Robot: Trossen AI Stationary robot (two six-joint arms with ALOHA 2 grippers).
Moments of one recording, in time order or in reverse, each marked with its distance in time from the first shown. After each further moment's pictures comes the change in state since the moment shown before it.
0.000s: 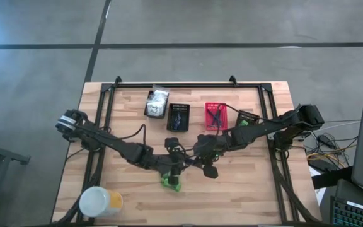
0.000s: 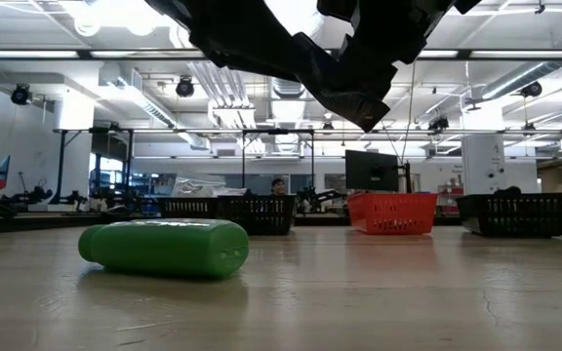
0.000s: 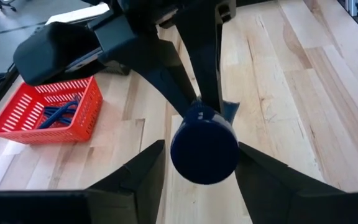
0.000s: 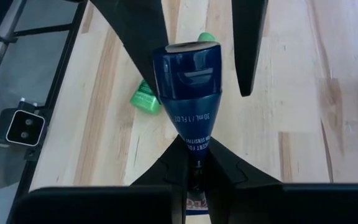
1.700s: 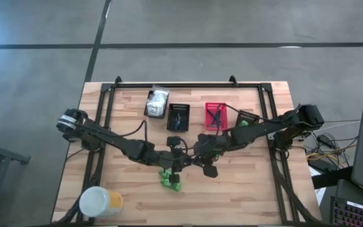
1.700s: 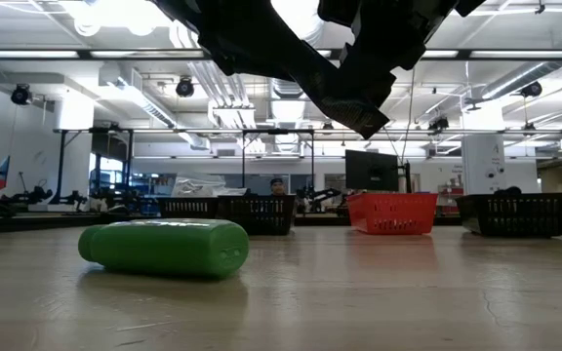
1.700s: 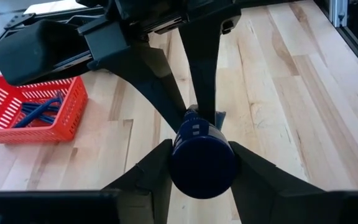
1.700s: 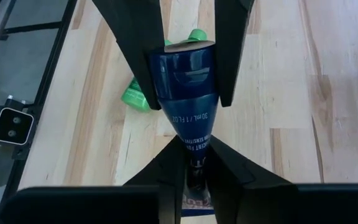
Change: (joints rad) left arm 0.045 0.000 0.009 -0.002 0.103 -0.031; right arm -0.001 0.000 -0.009 -0.003 0.017 -0.009
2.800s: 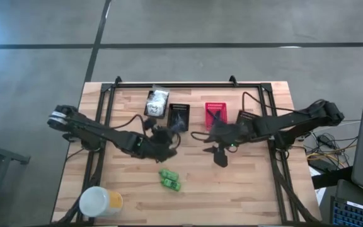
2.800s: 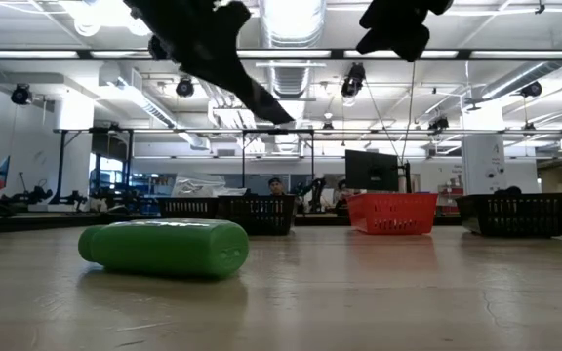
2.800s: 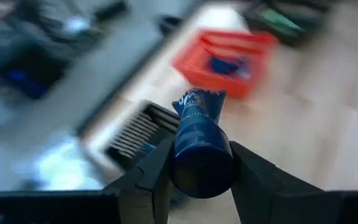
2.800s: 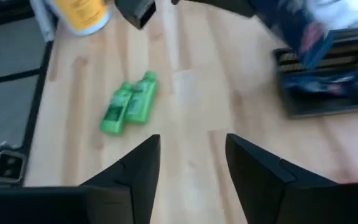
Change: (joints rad) left arm 0.039 -0.126 -0.007 -0.399 -0.528 -0.320; right arm 0.004 -0.271 0.003 -0.194 0.231 0.108
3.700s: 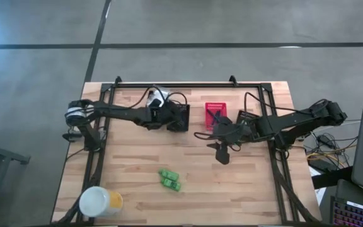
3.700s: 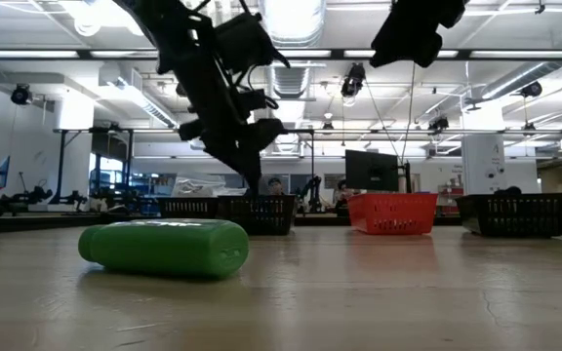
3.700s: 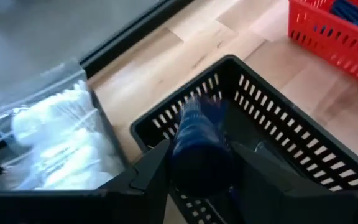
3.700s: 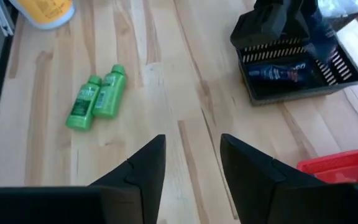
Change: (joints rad) left arm 0.442 0.173 -0.001 0.101 0.276 -0.047; right arm -0.001 -0.057 -0.047 -0.048 0.107 0.007
